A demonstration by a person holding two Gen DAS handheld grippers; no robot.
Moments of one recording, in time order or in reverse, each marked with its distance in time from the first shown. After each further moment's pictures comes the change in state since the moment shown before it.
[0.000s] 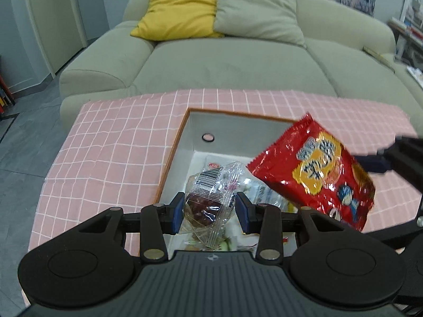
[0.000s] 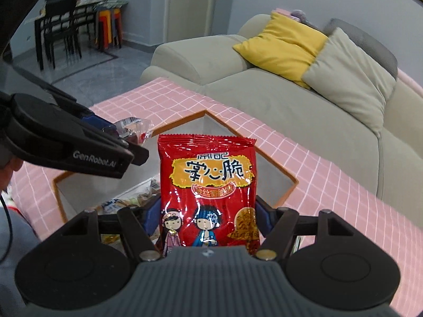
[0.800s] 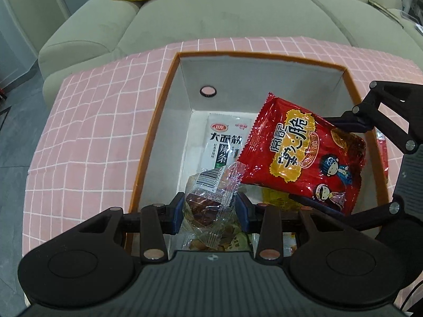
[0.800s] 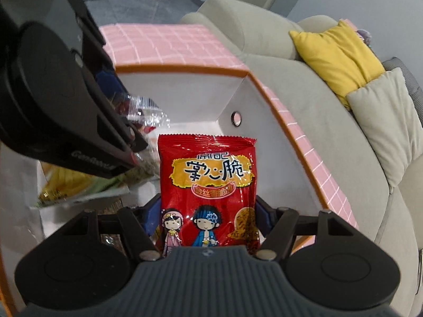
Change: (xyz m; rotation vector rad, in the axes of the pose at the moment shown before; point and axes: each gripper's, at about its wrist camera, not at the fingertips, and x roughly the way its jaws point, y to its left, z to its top) left arm 0.078 0.004 -0.006 0.077 0.188 0.019; right arm 0.099 0.017 -0.006 -0.371 0.156 0.002
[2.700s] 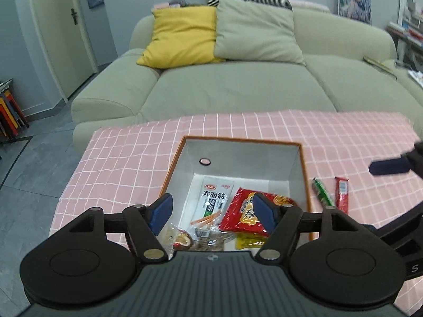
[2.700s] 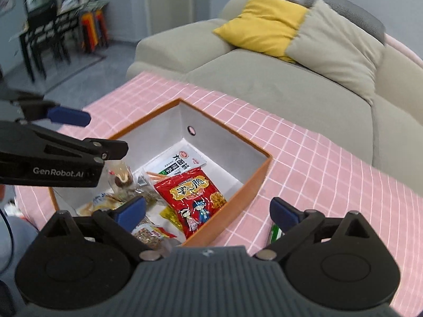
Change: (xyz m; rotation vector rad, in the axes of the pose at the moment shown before) left arm -0.116 -0.037 -0.013 -0.071 -0.314 0.058; right arm -0.123 -0.064 -0.049 0.588 -0.096 0.047
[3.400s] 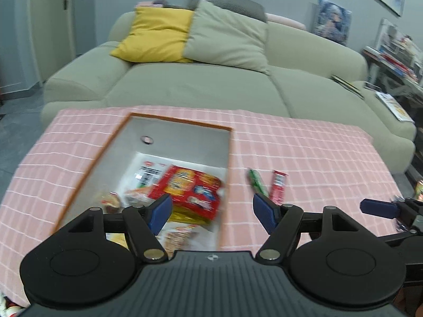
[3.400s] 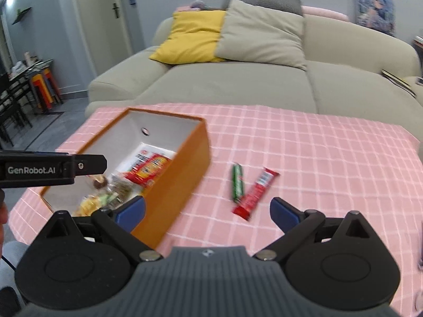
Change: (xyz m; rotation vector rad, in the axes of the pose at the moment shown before) left arm -0.025 -0.055 -0.046 -0.093 -0.034 -0.185; right arm -0.064 -0.037 -0.109 0.283 -0.109 -0.140
